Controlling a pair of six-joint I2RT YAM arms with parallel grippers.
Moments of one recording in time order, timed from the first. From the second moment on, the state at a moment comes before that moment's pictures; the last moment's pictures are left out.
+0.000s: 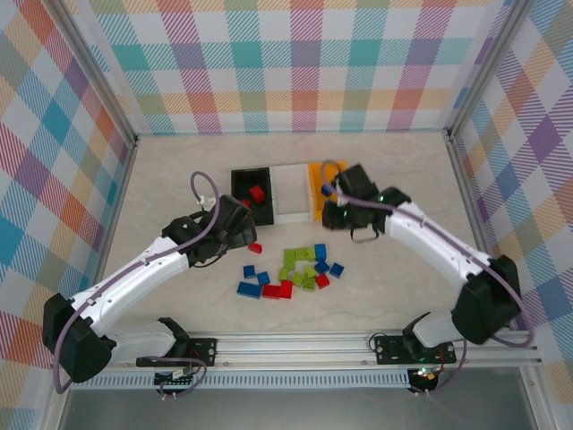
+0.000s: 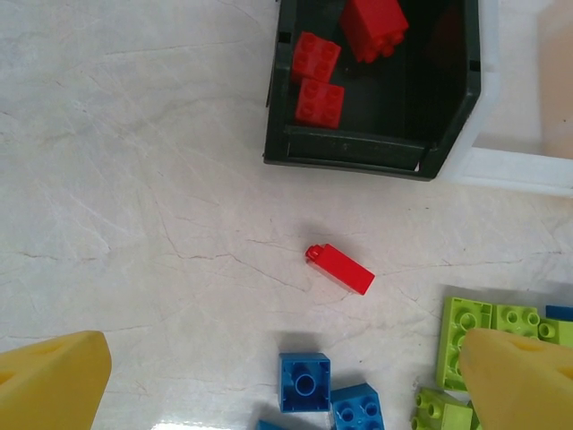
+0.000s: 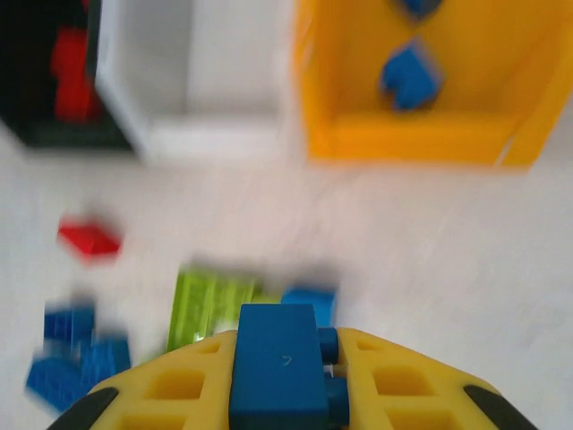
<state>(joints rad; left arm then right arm) -0.69 1.18 1.02 -0.89 -0.38 -0.82 0.55 1.49 1.26 -0.76 -0.06 0.46</state>
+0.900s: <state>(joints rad) -0.68 1.12 0.93 -0.88 -0.32 -0.85 0.58 1.54 1.20 -0.72 -0.07 0.49</state>
